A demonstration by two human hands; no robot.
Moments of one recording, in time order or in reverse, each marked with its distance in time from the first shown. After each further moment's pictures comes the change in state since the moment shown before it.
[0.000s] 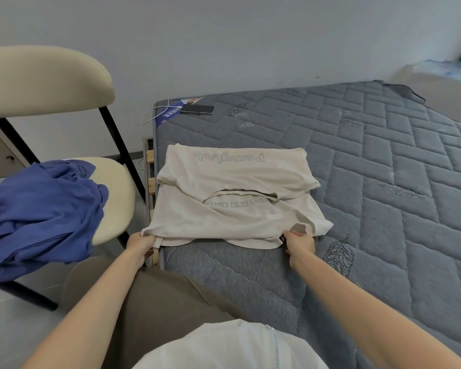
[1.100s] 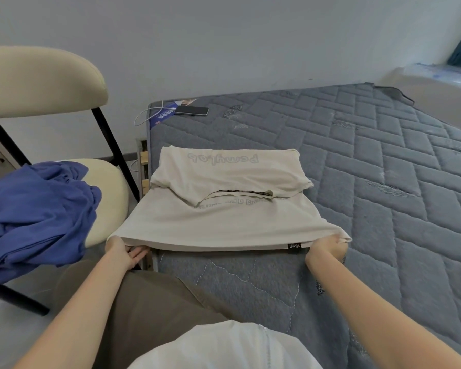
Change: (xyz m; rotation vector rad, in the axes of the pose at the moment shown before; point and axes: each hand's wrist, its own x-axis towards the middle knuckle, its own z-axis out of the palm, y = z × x) left_hand -0.020 0.012 -0.019 -0.547 0.039 -0.230; right_hand 0.015 -0.015 -0.042 0.297 0.426 0.026
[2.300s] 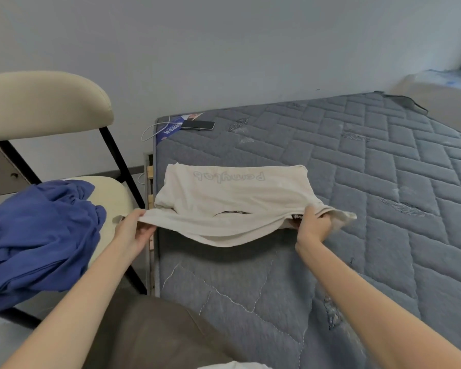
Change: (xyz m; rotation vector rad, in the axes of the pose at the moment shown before) left_hand -0.031 0.051 0.059 -0.115 -0.205 0.185; right_hand -0.034 -0.048 0.059 0.095 -0.353 -0.292
